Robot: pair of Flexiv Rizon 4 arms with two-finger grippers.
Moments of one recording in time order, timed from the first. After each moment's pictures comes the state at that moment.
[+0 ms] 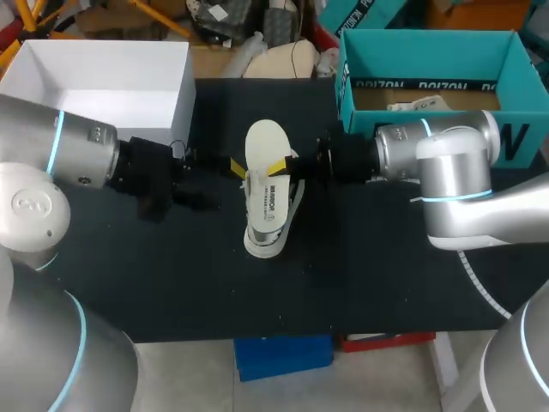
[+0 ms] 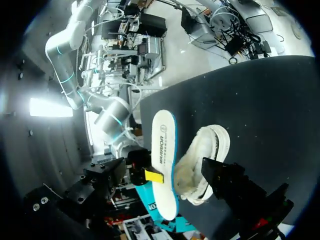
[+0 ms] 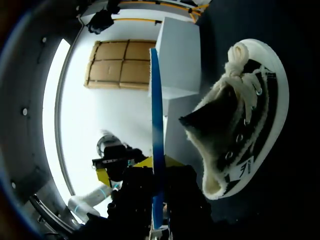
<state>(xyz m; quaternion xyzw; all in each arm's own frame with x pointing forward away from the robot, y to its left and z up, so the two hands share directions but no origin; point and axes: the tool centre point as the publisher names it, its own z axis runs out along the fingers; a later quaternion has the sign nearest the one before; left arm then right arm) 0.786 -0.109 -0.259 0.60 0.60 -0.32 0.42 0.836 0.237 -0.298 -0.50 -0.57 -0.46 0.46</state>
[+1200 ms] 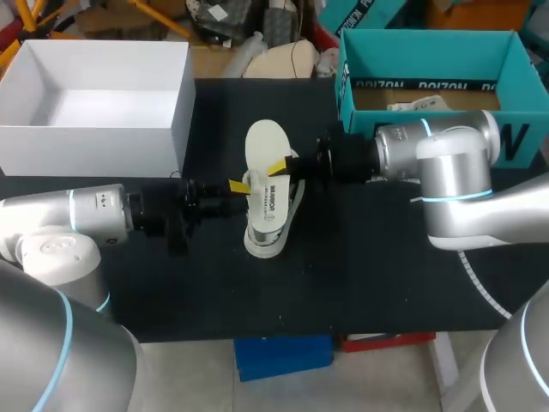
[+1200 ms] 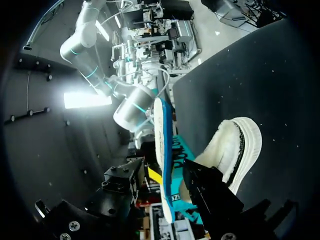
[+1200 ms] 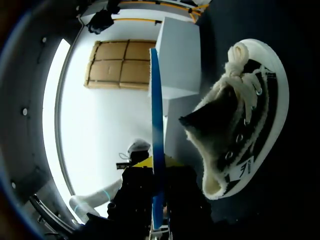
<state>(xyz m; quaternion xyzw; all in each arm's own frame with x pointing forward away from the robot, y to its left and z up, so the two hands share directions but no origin) 0.800 -0.135 -0.288 0.49 0.53 -0.38 0.57 0.836 0.237 -0.298 -0.50 -0.57 -0.46 0.46</state>
